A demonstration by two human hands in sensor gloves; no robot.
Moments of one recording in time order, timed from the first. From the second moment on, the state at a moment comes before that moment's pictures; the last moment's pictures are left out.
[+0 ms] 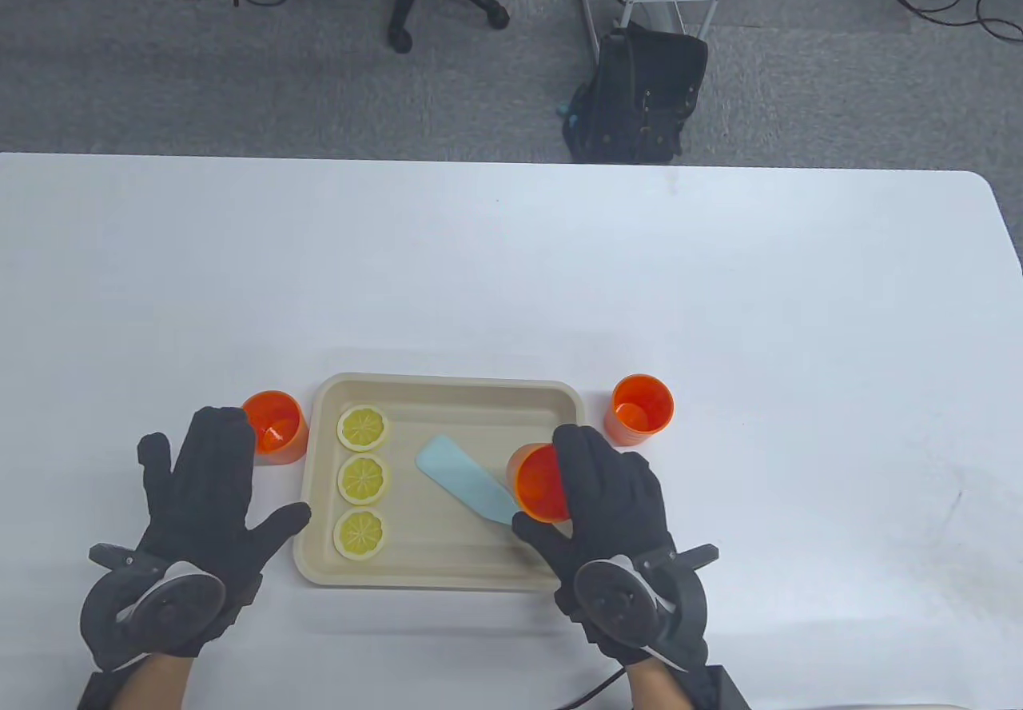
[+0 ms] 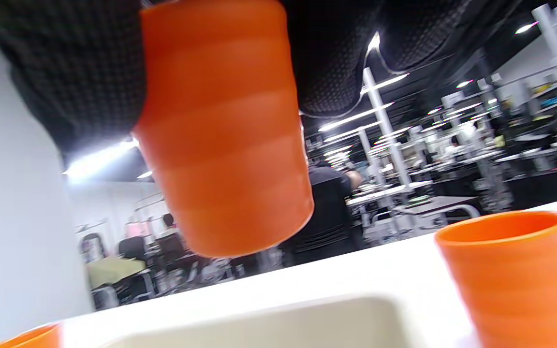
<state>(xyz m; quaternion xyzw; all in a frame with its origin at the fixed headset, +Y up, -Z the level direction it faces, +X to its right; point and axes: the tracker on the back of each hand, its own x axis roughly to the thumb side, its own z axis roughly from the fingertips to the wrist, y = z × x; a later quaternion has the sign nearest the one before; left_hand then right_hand) -0.289 -0.678 -0.048 0.21 -0.07 0.14 0.96 0.120 -0.639 -0.085 0.12 -0.17 0.96 0.17</state>
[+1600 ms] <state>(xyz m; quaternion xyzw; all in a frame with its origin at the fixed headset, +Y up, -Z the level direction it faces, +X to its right) -0.313 -0.699 -0.069 0.14 -0.02 0.15 0.98 0.178 -0.706 -0.137 -0.09 0.14 0.98 0.10</state>
